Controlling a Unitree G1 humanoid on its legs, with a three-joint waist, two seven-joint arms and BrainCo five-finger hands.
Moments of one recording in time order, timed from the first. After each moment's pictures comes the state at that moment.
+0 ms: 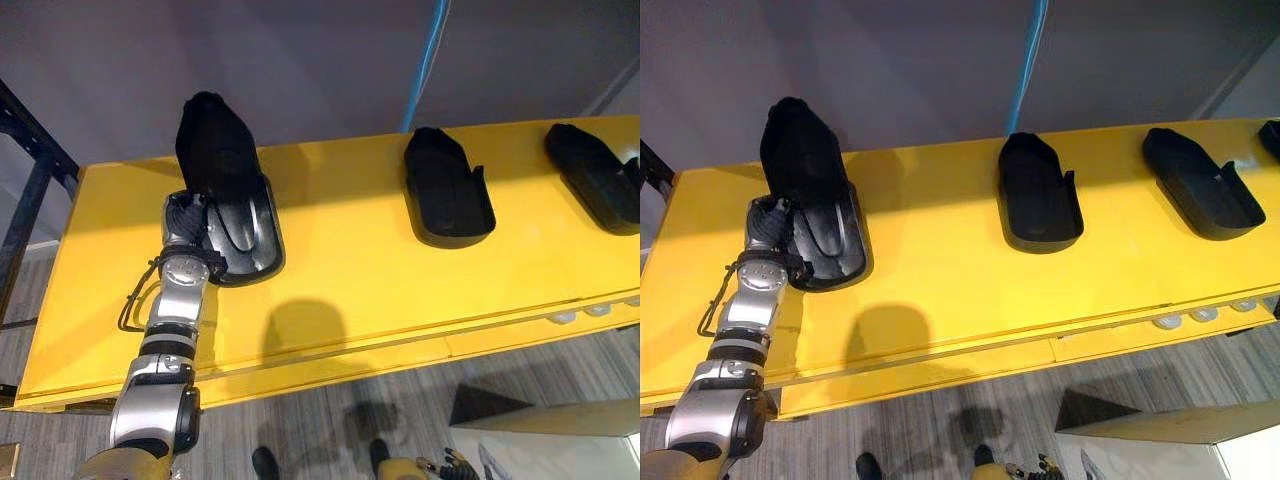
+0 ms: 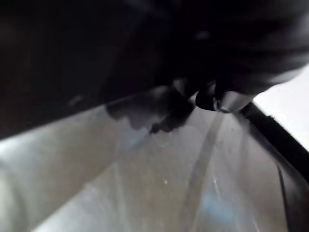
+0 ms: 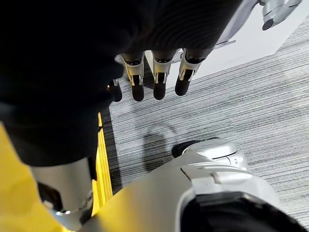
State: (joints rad) left arm -0.70 0.39 0.10 0.69 0.22 0.03 0.29; right arm 0.15 -0.09 -0.17 0.94 -0.09 -0.05 -0.01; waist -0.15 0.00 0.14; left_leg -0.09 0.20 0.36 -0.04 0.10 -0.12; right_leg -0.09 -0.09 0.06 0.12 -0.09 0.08
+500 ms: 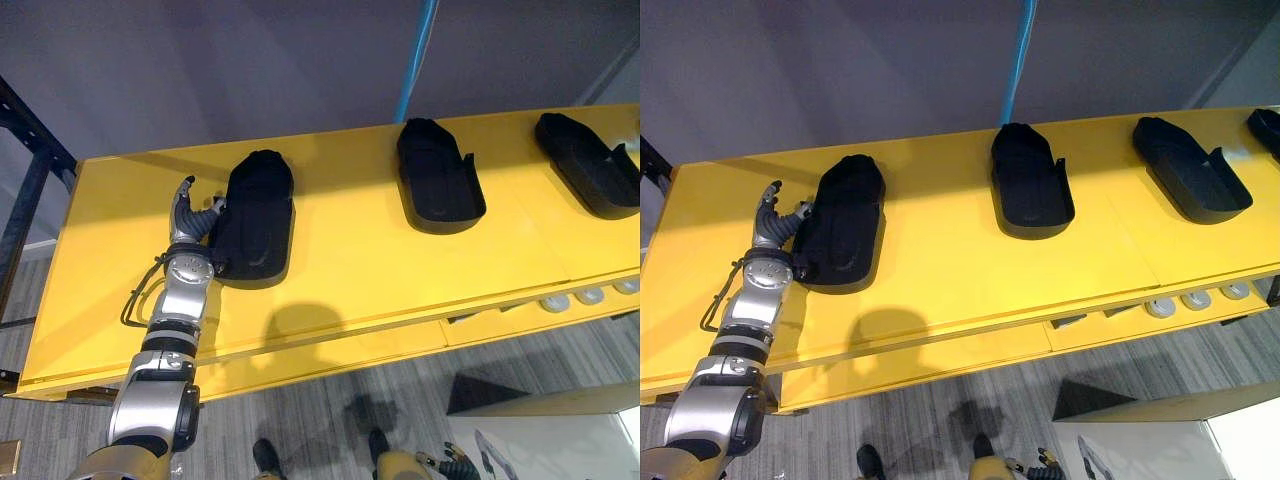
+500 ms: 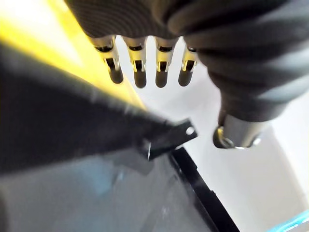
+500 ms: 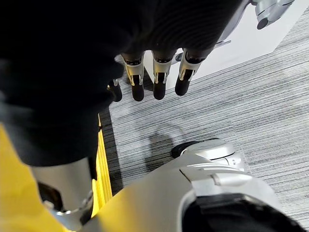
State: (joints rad) left arm -0.71 0.39 0.07 0.70 0.22 0.04 0.28; right arm 0.15 -0.08 -0.18 0.93 -0.09 -0.06 -0.02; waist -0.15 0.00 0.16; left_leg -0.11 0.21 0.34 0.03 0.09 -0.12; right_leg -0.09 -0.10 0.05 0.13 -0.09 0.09
